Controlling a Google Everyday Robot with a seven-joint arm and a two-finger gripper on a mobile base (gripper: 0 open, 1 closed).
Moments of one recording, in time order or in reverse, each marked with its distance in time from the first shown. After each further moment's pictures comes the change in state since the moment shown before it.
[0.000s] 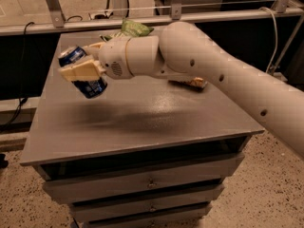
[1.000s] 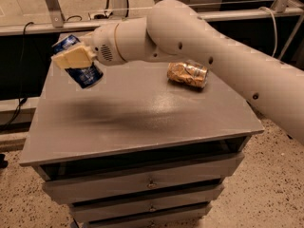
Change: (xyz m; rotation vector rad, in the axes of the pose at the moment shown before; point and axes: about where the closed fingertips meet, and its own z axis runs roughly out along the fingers) arm -0.021 -0.013 0.010 0.053 0.082 0.054
